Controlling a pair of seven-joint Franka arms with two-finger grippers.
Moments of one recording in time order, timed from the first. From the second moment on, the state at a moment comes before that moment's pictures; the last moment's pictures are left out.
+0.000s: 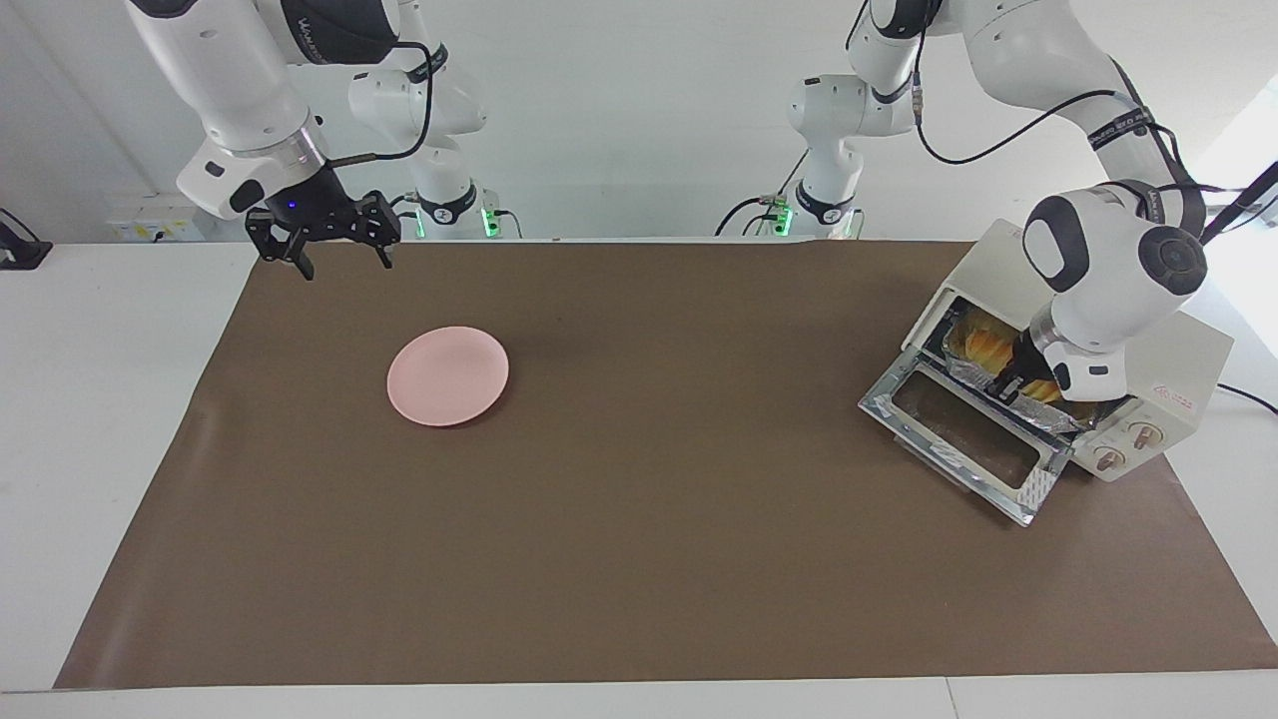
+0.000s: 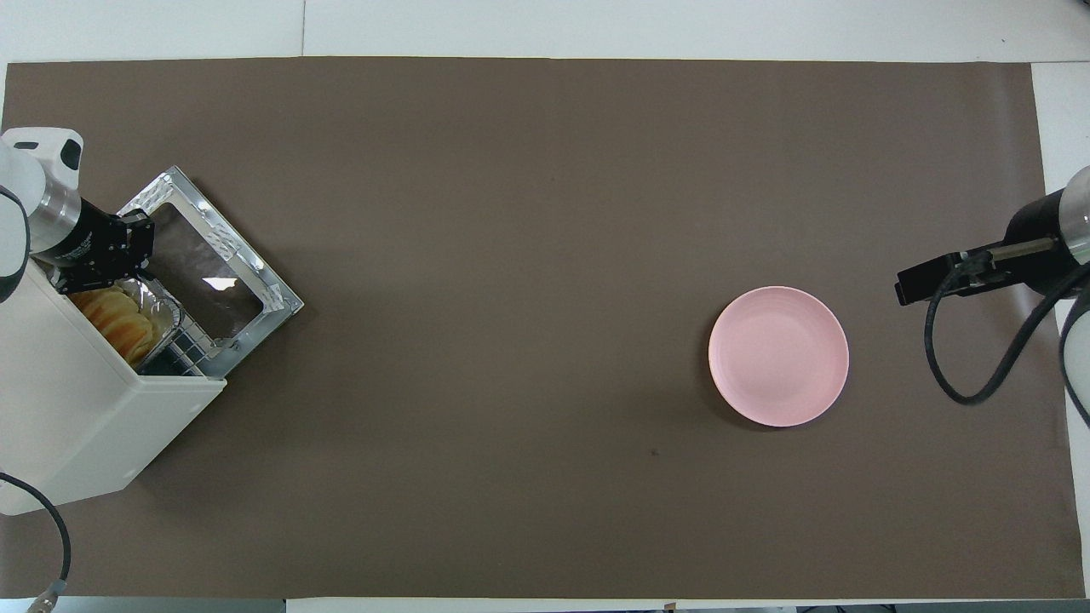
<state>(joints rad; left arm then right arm) -0.10 0.26 0.18 -1.76 0.03 1.86 -0.62 -0.07 -0.04 0.12 -1.65 0.02 1.54 -0.11</state>
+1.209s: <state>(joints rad) -0.11 0.25 0.17 -1.72 0.06 1.90 -0.47 -0.07 -0.04 0.12 -1.65 0.02 1.54 -0.11</state>
